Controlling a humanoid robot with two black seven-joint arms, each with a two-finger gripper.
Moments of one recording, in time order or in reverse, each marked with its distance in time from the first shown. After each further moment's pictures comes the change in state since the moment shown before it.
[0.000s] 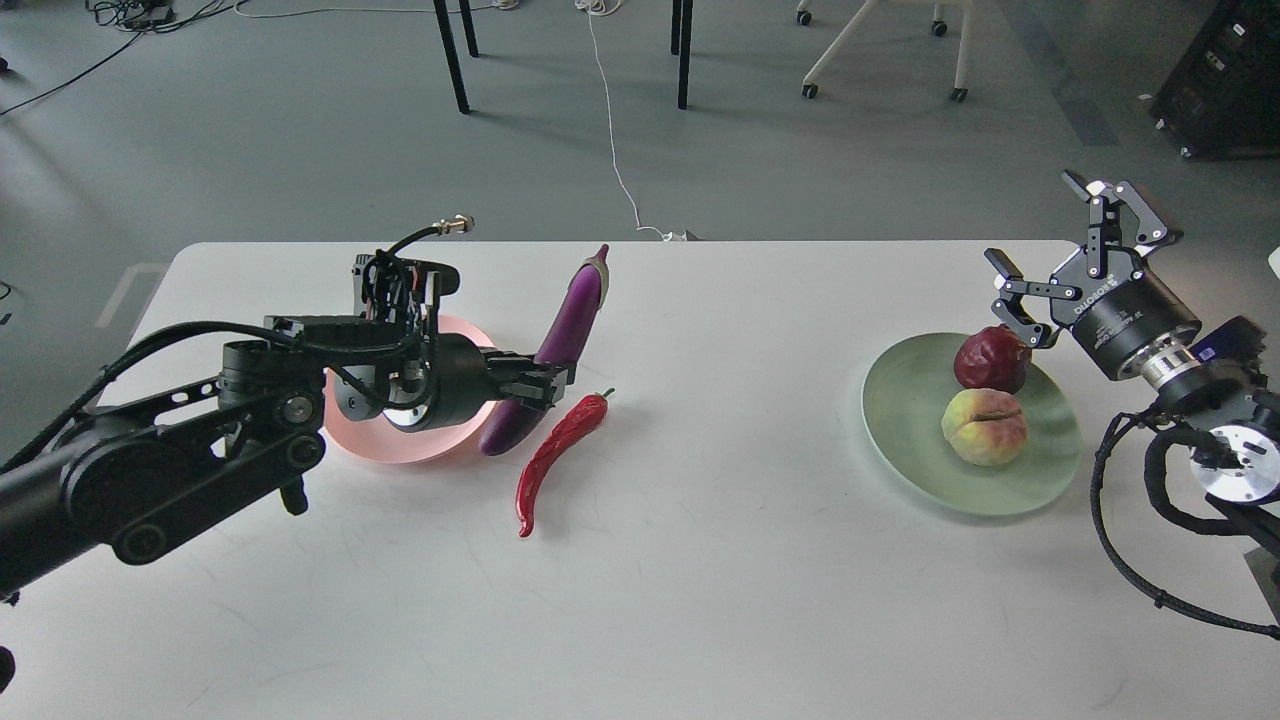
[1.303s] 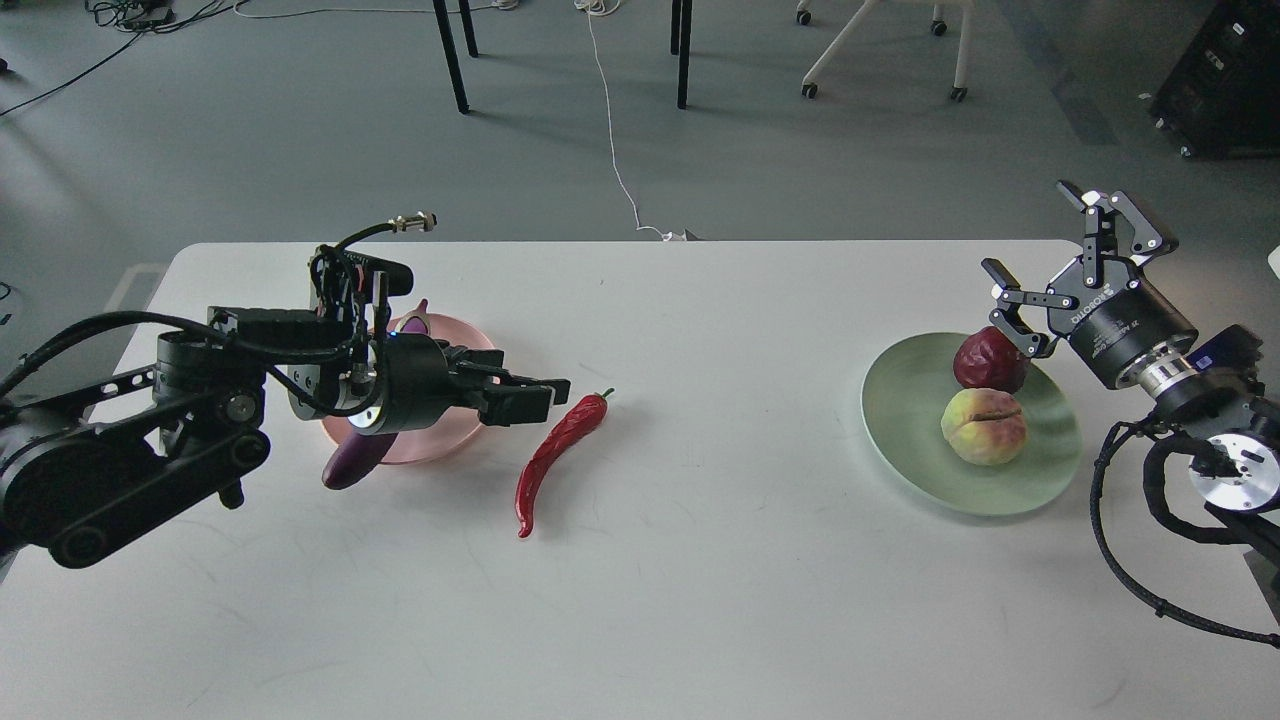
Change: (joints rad) left arm -0.017 0.042 0.065 -0.037 0.124 0.000 -0.196; right arm -0.017 0.000 -0.004 0.004 -0.004 0.000 0.000
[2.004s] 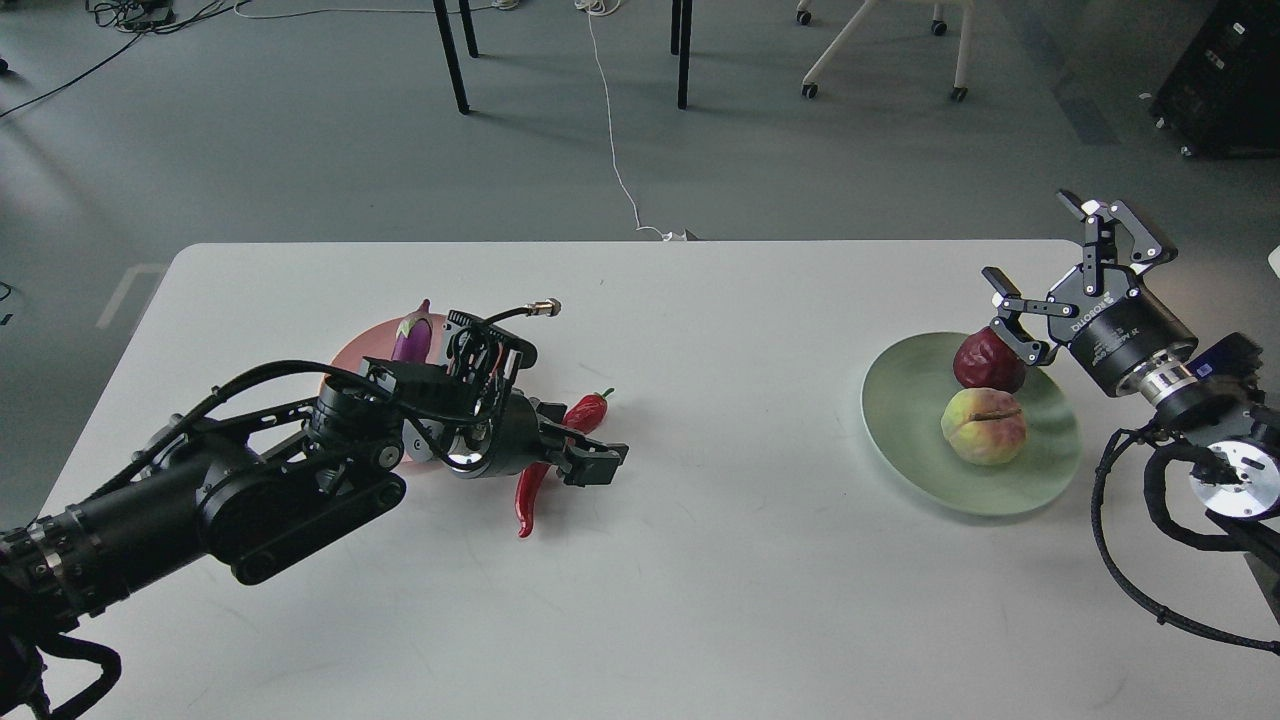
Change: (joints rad) left arm 0.000 -0.281 0.064 0.279 0.163 0.000 0.003; right arm -0.011 -0.001 0.003 0.000 -0.003 0.000 0.000
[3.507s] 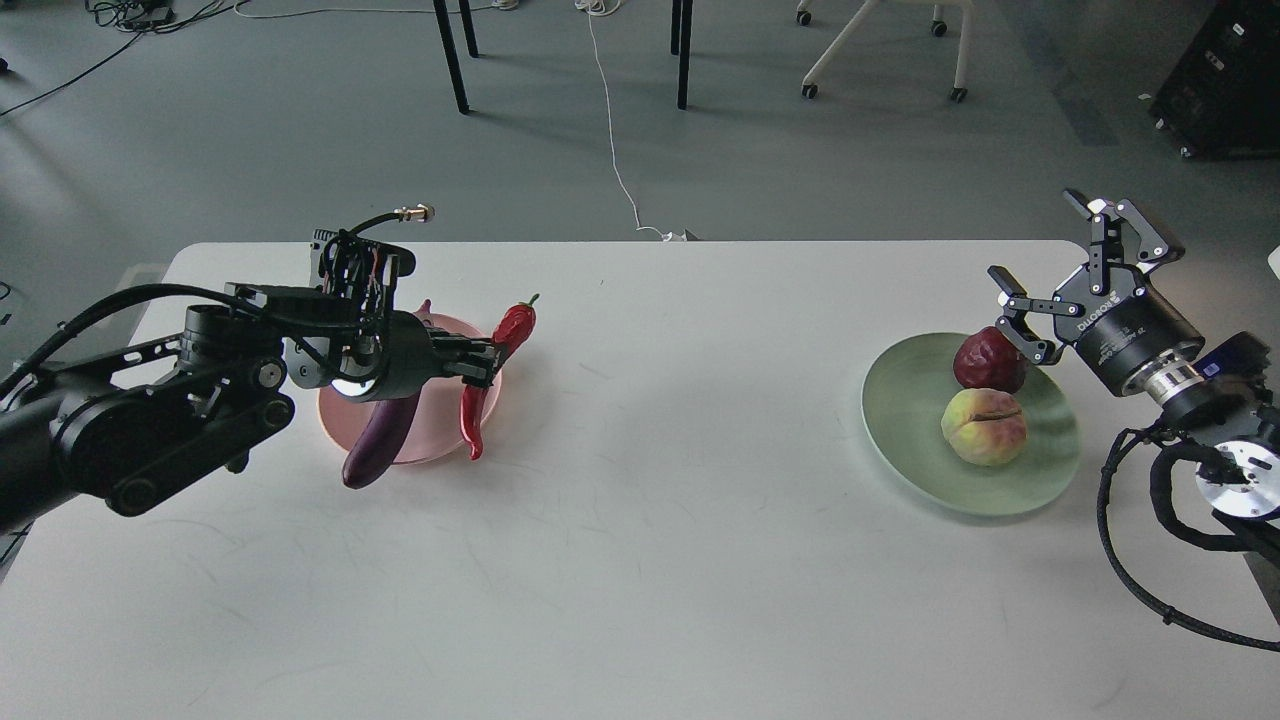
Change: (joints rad) left arm -0.097 0.256 0.006 0.005 -0.202 0.023 0.057; right arm -0.001 -0.007 0.002 0.003 -0.003 0.000 0.000
